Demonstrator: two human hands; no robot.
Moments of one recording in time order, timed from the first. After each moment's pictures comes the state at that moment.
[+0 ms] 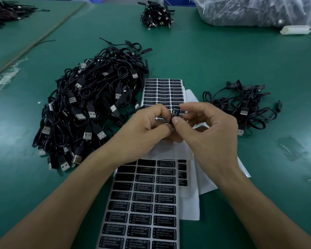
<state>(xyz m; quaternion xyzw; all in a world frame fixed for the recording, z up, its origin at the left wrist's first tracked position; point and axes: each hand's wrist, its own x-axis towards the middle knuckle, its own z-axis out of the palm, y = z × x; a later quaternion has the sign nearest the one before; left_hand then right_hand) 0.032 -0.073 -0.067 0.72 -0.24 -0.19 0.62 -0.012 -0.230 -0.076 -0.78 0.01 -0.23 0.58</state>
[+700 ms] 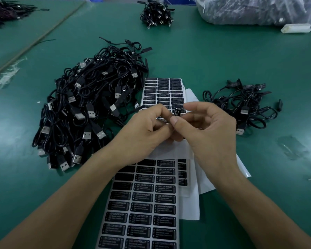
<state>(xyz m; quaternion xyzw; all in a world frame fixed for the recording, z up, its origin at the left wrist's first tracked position) 0.034 -0.075 -0.078 0.74 -0.25 -0.15 0.60 -0.012 -0.228 -0.075 -0.73 0.05 -0.18 0.66</state>
